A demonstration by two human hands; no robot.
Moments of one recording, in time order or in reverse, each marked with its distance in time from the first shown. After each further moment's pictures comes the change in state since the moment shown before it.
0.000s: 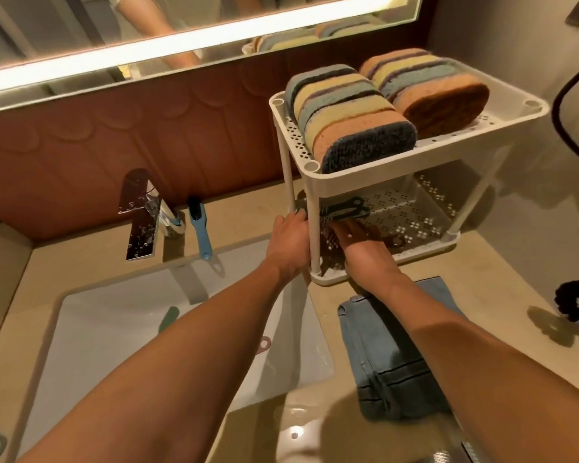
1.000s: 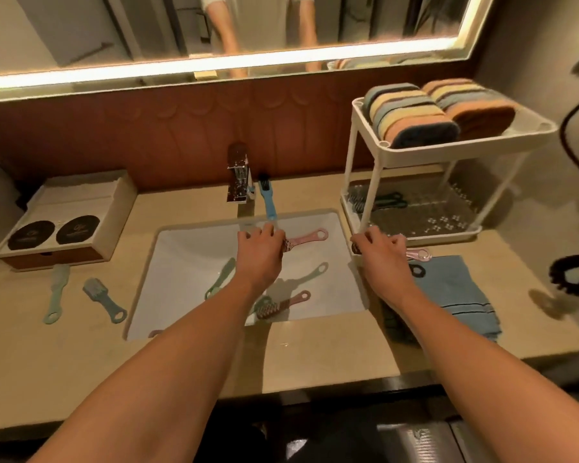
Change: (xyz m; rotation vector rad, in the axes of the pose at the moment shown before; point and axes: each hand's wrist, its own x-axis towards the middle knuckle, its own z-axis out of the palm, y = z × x) left_hand -0.193 -0.077 -0.069 0.386 0.094 -0.215; right_hand -0.122 -0.096 -0.021 -0.045 0.143 -0.073
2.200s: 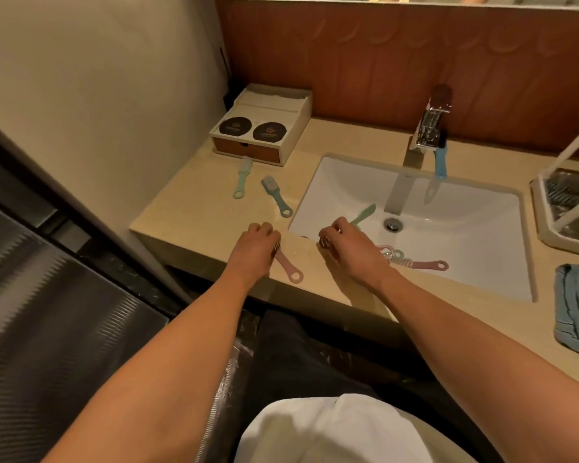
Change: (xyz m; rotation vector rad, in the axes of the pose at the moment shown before) left_hand -0.277 -0.221 -0.014 -0.006 -0.234 -0.366; right_hand -0.058 -0.293 0.089 0.202 -0.270 -0.704
